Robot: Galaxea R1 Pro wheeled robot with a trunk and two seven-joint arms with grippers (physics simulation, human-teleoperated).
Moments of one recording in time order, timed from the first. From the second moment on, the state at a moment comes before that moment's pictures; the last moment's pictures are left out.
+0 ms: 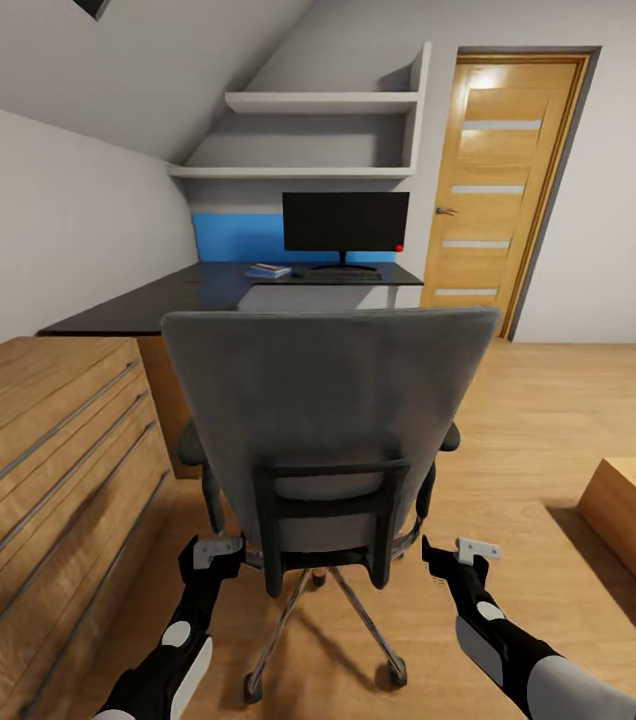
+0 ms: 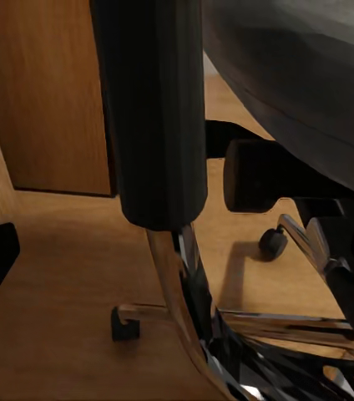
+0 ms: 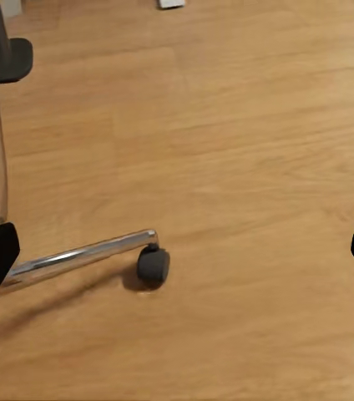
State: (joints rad) left arm -0.47 -0.08 -0.02 -0.55 0.01 -0.43 0.11; right arm -0.64 -0.12 0.68 -0.32 -0.80 -0.41 -0.18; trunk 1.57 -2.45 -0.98
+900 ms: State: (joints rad) left arm -0.47 -0.08 -0.02 -0.55 0.01 -0.43 0.11; right arm -0.64 -0.12 0.68 -0.32 -0.80 -0.41 -0.18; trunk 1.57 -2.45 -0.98
